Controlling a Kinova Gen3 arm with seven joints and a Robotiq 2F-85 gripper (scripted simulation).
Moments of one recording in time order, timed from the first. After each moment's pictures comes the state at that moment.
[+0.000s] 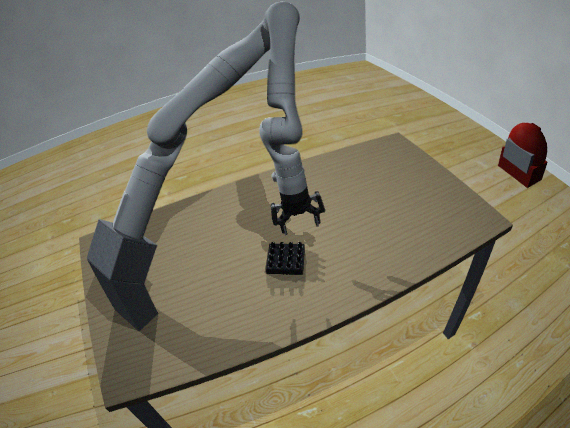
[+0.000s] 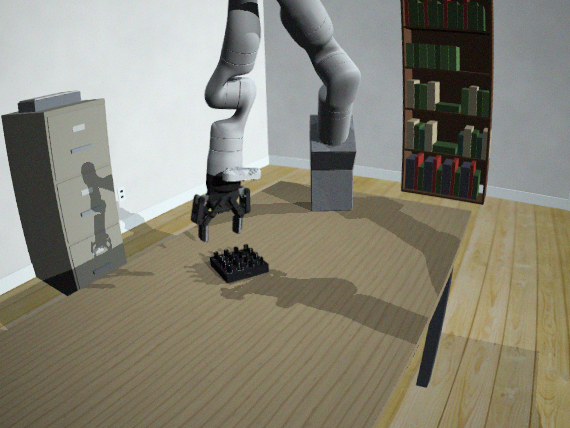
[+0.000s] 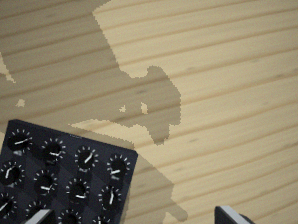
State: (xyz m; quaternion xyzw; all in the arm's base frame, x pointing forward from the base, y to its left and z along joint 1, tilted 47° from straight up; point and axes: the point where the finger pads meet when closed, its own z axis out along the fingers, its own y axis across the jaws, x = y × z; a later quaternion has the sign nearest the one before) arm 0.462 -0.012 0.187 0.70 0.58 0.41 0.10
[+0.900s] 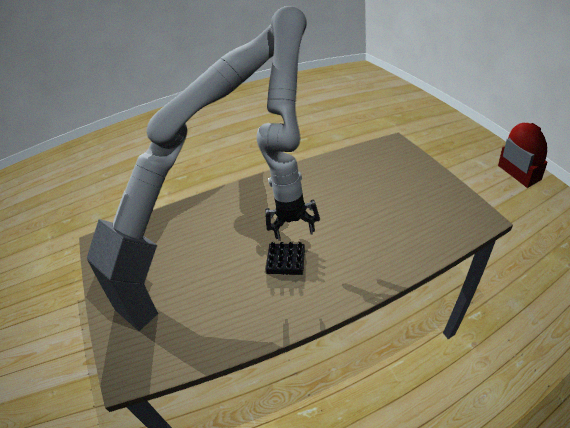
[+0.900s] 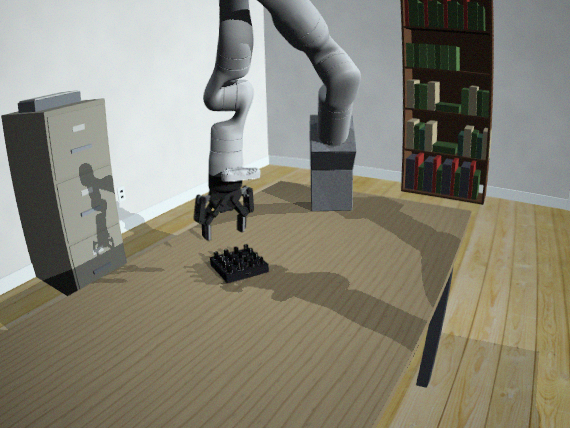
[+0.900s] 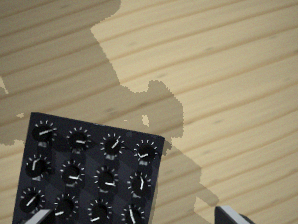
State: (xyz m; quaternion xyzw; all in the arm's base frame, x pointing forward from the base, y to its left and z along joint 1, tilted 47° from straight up) arm 0.451 -0.015 0.163 0.72 0.56 0.41 0.07
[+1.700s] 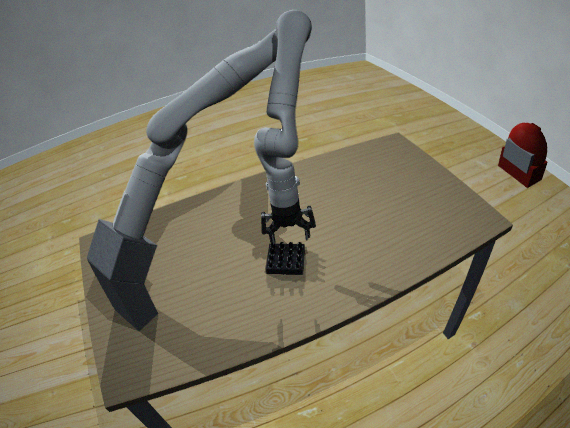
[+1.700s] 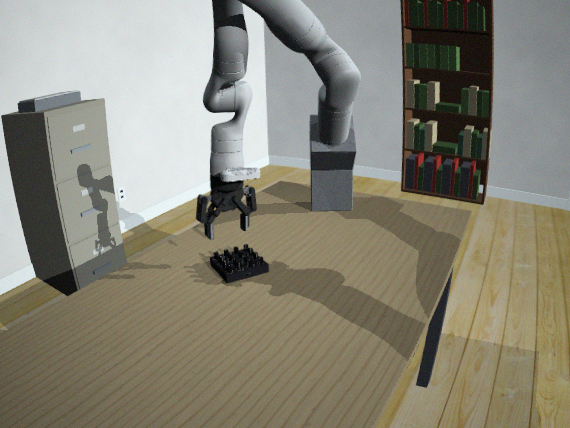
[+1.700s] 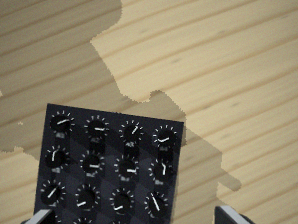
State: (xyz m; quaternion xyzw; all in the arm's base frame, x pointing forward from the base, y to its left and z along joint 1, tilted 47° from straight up) arm 0.442 -0.017 0.145 0.73 0.54 0.41 0.04
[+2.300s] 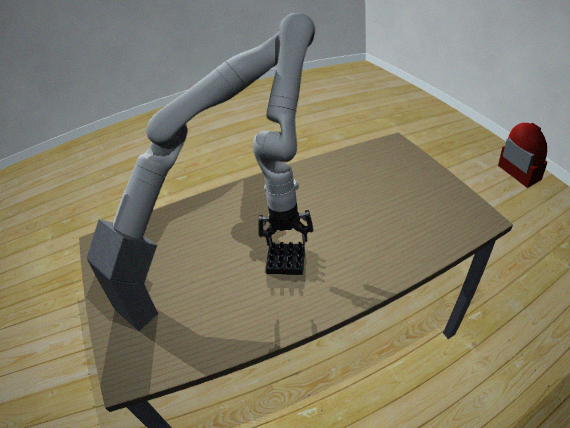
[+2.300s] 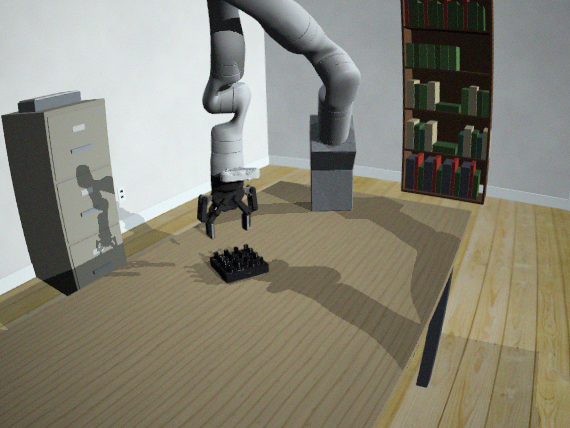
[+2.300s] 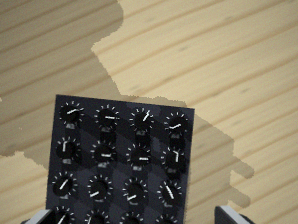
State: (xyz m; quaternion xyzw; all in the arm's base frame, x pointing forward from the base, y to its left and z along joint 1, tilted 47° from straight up) arm 0.436 -0.019 0.133 0.74 0.53 0.40 0.03
